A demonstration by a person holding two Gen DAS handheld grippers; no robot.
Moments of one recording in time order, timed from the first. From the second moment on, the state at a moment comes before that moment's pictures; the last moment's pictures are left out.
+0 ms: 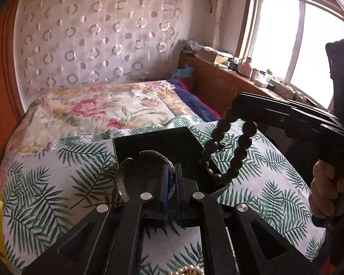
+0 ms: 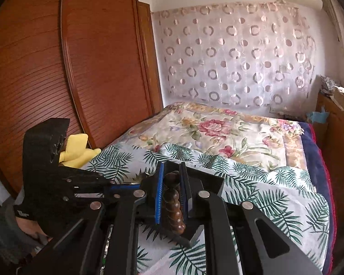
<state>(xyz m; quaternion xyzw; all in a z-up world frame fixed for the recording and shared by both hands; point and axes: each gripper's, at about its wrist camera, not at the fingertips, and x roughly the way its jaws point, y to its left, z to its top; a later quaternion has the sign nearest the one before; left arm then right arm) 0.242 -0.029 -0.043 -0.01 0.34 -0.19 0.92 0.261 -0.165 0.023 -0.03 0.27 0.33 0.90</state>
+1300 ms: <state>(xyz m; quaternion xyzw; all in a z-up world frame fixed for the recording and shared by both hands) 0.169 0.025 -0.063 0.00 0.31 -0.11 0.94 0.331 -0.130 -0.029 -0.07 0.34 0.26 0.90</state>
